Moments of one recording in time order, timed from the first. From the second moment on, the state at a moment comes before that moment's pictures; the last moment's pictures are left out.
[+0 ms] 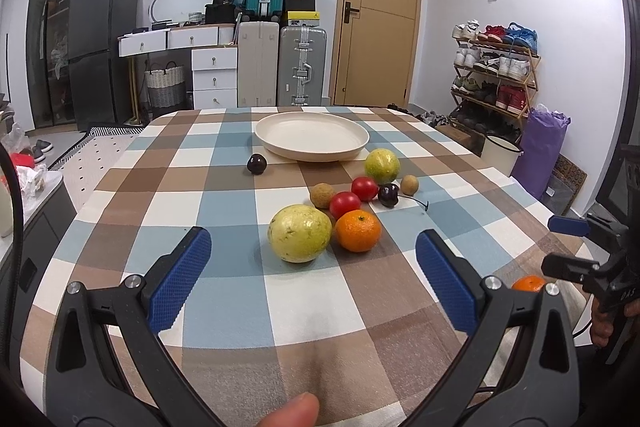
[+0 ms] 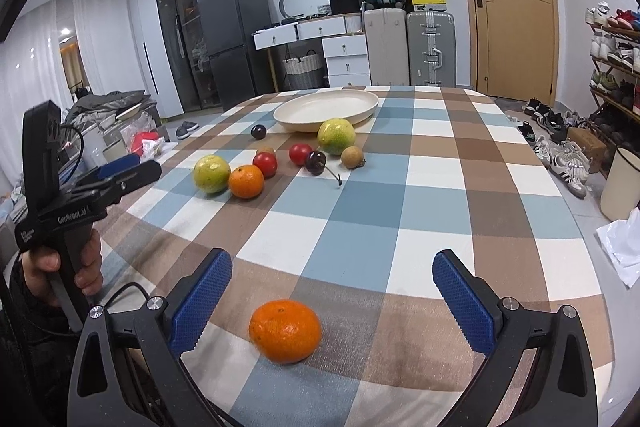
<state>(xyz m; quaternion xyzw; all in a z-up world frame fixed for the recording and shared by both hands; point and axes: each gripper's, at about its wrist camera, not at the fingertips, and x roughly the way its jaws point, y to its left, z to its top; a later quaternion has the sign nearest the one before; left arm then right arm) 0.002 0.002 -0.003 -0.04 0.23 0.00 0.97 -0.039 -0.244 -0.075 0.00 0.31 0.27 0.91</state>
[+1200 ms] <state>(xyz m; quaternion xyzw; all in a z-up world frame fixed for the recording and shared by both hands) 0.015 0.001 -0.013 -0.04 0.27 -0.01 0.96 -0.045 -0.222 -0.089 -0.04 0.34 0.30 0.89</state>
